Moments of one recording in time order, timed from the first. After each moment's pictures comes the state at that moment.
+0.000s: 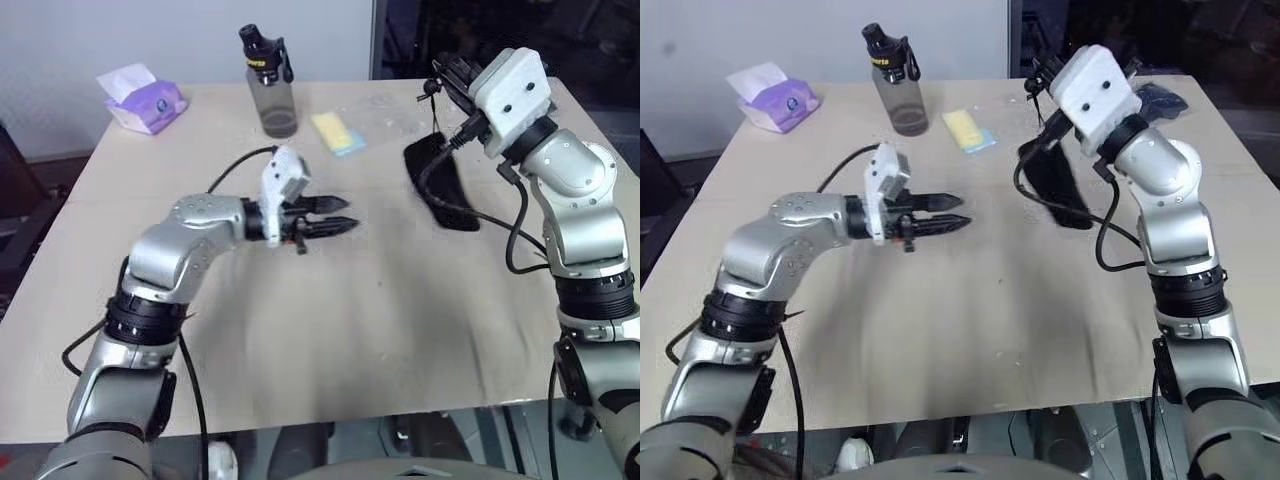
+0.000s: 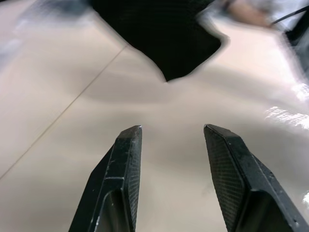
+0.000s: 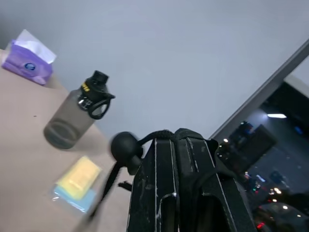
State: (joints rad) left arm -0.70 0.65 -0.12 0.05 -0.50 0.56 -0.94; right arm -0.79 -0.47 0.06 -0.10 -0.02 0.11 0.50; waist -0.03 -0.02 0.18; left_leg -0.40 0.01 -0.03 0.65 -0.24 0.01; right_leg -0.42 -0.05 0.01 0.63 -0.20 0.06
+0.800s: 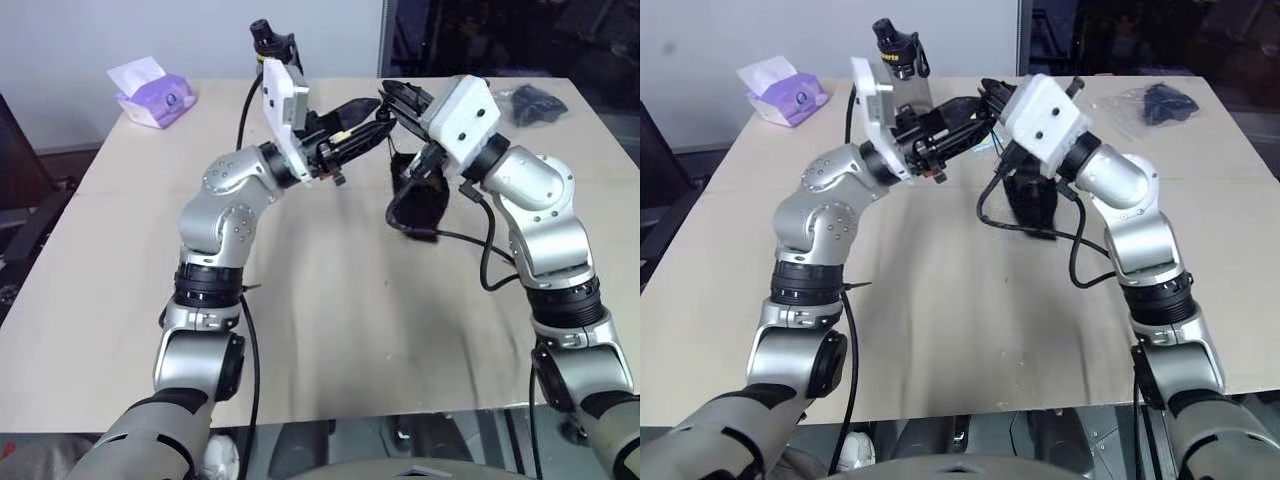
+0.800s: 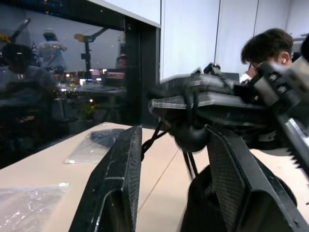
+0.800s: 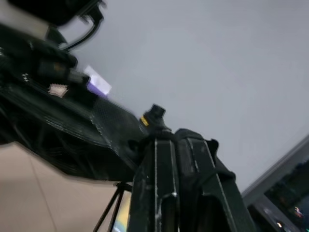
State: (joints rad) left arm -0.84 0.34 0.02 0.06 -0.56 0.39 -0.87; right arm -0.79 -0.37 0.14 -0.18 -0.01 0.13 0.56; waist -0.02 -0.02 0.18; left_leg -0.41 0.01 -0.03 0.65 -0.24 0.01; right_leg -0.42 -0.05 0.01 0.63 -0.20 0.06
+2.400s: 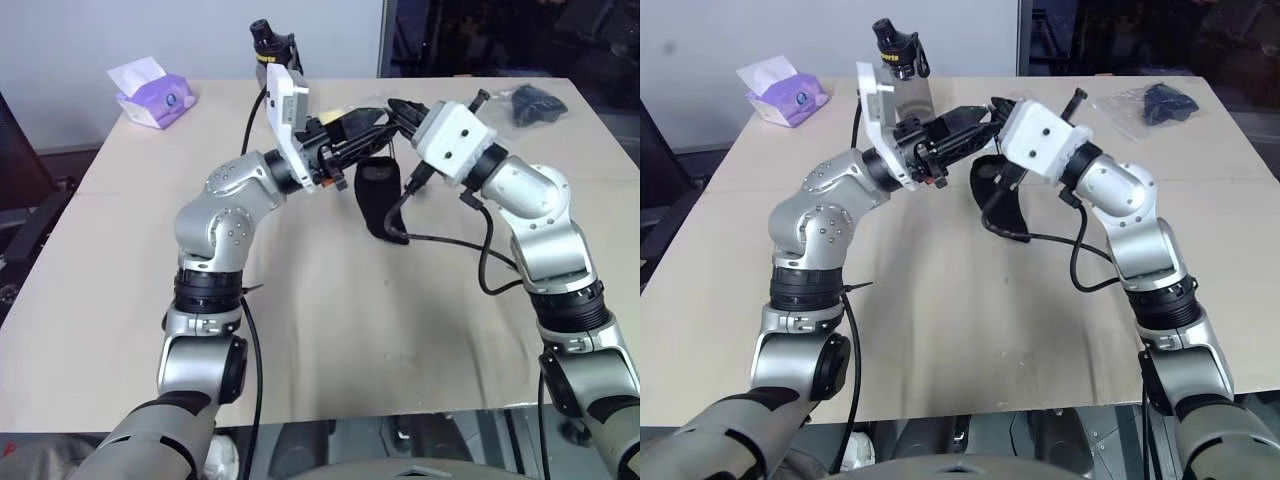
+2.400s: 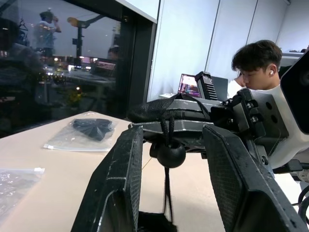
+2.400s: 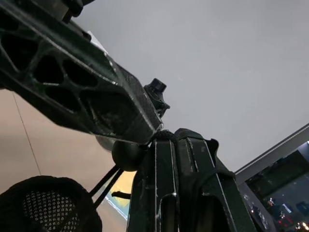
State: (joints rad) left arm -0.82 0.32 0.06 -0.01 -0.63 0.56 -0.83; right arm -0.75 -0.41 0.18 -0.17 -0.14 0.11 0.57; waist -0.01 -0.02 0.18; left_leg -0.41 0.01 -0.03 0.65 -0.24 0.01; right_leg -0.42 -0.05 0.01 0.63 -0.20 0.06
